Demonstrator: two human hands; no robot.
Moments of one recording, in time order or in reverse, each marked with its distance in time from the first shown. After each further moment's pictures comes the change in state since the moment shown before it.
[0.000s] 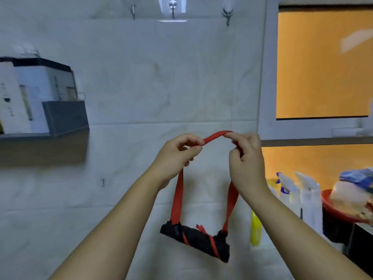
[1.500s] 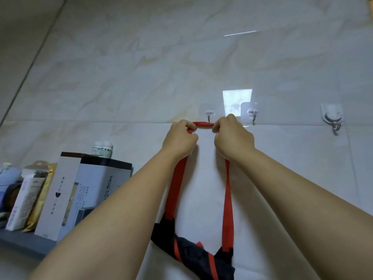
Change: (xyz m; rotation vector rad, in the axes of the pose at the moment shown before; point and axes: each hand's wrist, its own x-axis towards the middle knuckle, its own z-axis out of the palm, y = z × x) left_hand 0.252 0.118 -0.217 0.672 0.715 0.296; right_hand 0.309 -0.157 0.210 -0.334 -0.183 -0.470
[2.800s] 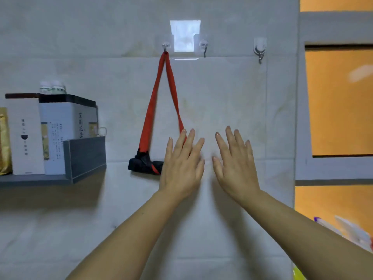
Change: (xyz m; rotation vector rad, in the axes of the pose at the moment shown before) left_hand -0.250 -0.041 0.058 0.420 -0.154 0.582; right_hand -0.278 0.055 0.001 -0.370 -0.025 0.072
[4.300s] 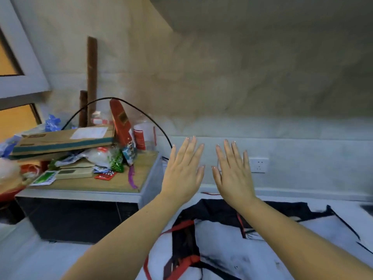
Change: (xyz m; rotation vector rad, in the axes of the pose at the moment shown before) left_hand -0.137 0.814 -0.191 -1.276 -0.222 0.758; right_hand -0.527 0.312 -0.595 -1.171 -0.321 0.945
